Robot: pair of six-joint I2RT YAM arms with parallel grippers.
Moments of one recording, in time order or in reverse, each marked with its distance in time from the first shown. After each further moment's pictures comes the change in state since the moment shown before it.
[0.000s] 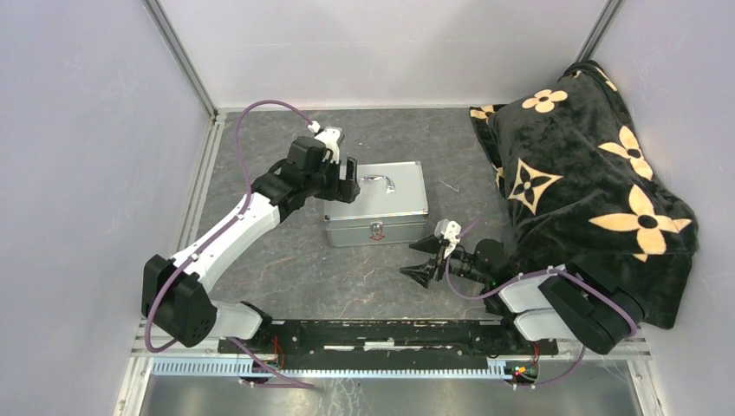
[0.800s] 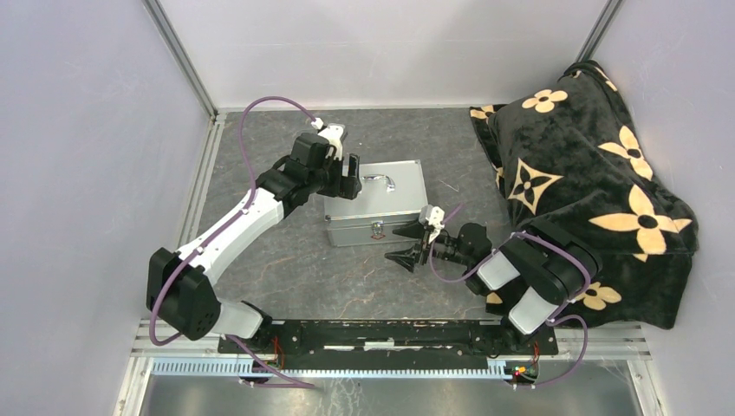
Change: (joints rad) left arm 0.000 0.049 0.035 0.009 -0.008 0.009; right arm 0.002 0.344 0.188 0.228 -0.069 -0.008
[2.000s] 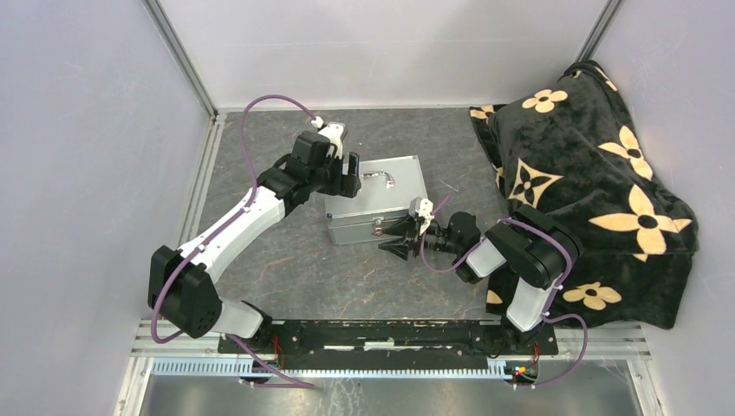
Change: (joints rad) left arm 0.000 0.015 0.011 0.003 -0.017 0.002; right arm -0.007 0.143 0.140 0.001 -0.098 0.000
